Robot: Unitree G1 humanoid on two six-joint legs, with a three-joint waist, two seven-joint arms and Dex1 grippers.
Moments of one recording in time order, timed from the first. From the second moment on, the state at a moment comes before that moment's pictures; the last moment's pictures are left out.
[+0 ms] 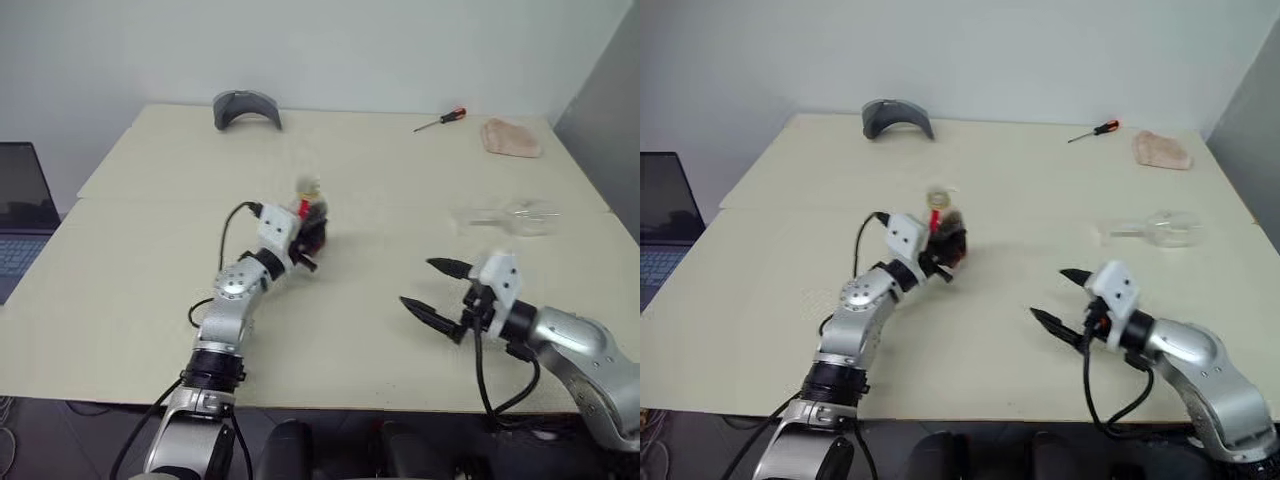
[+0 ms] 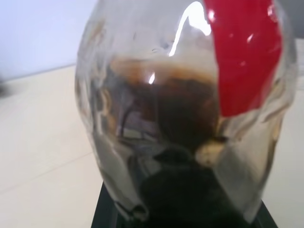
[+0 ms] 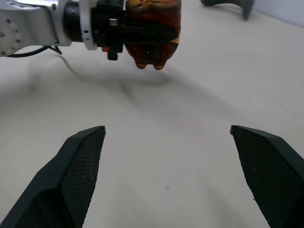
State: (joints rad) left arm -0.51 0.27 0.05 0.32 -0.12 0.04 -0.48; right arm -0.16 -0.63 0.06 -0.55 0.47 0.57 0.65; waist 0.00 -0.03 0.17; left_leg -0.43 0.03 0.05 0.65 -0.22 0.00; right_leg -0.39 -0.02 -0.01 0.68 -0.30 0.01
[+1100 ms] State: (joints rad) left arm -0.80 0.35 0.23 1.07 -0.13 -0.34 -0.39; right arm -0.52 -0.46 0.30 -0.38 0.35 0.69 0.69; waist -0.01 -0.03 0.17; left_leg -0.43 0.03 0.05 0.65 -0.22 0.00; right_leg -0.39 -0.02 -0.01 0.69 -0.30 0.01
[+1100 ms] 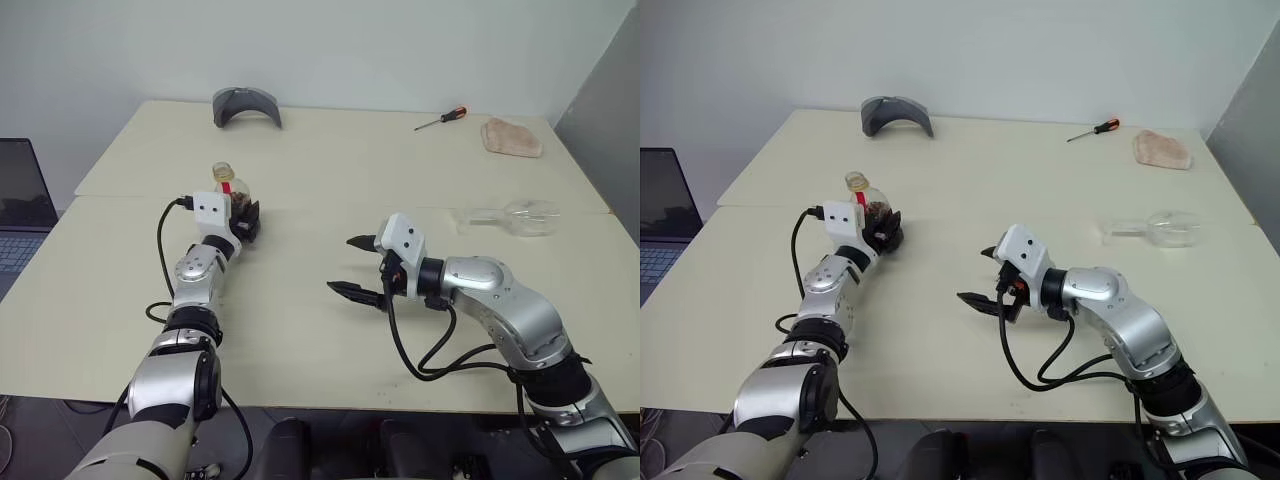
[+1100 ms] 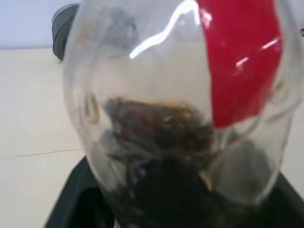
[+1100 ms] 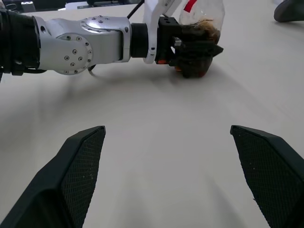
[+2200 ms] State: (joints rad) left arm -0.12 0.43 0.03 -0.24 -0.24 0.25 -0.55; right arm -0.28 -0.13 -0.30 -0.56 0.70 1.08 0.17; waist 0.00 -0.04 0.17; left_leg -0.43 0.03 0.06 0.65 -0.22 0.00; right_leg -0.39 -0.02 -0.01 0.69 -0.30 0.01
